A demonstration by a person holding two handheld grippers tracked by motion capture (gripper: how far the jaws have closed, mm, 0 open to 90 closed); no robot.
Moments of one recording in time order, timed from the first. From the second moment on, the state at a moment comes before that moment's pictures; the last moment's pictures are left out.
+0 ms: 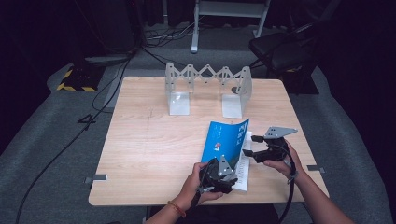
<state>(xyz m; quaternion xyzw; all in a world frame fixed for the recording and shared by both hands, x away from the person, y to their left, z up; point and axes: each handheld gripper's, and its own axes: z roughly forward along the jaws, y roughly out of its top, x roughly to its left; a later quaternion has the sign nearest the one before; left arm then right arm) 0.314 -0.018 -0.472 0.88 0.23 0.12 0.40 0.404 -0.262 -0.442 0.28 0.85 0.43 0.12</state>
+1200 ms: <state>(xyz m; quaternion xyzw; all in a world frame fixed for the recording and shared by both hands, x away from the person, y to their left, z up) 0.330 0.082 -0.443 0.88 0.19 0.11 0.42 0.397 -0.219 -0.450 0.08 0.90 0.40 0.11</state>
